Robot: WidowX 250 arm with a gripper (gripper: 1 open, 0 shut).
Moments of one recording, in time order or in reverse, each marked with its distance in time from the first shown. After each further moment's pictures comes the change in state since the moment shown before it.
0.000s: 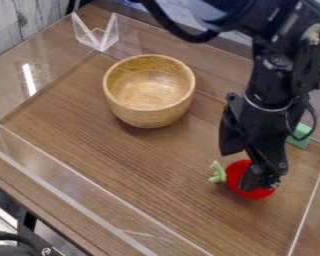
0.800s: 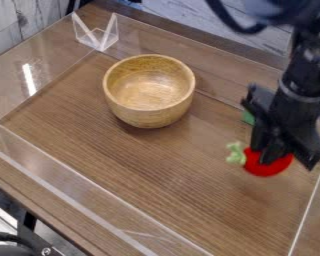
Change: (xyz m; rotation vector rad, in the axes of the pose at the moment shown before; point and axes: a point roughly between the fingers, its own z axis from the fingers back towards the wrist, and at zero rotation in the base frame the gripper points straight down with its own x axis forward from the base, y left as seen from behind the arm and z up) arm 0.034 -0.006 0.011 0.056 -0.003 0.191
